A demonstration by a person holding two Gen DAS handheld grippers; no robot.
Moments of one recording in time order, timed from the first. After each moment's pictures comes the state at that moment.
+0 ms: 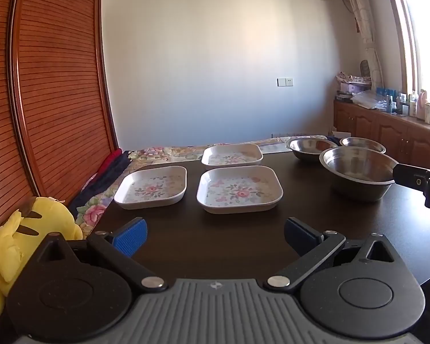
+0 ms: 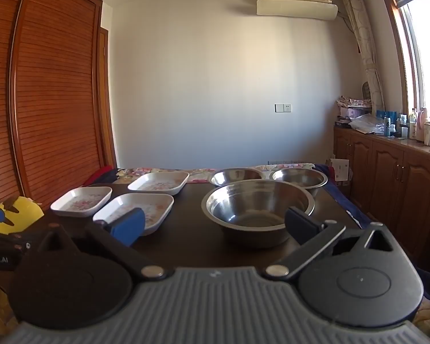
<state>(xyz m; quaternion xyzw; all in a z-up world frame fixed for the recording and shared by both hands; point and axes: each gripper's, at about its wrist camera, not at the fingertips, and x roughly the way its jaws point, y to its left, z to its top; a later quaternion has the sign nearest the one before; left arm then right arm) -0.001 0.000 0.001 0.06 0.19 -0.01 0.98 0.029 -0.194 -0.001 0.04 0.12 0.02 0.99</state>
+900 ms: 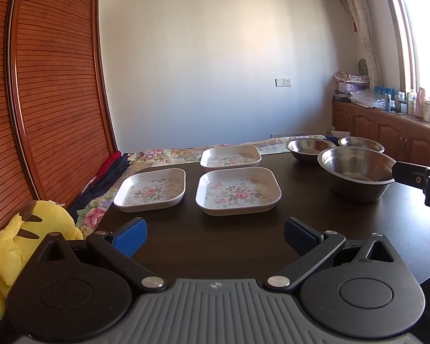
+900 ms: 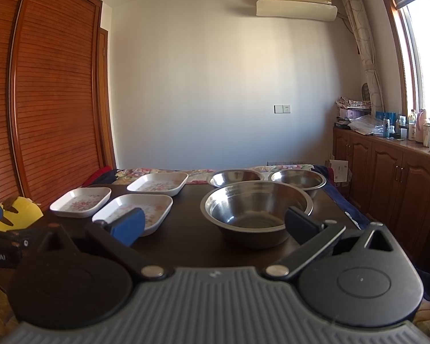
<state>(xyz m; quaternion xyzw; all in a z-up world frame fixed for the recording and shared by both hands) -0.002 -0.002 0.004 0.06 0.19 -0.01 0.98 0.028 -0.195 0.001 0.04 0.11 0.02 0.99</state>
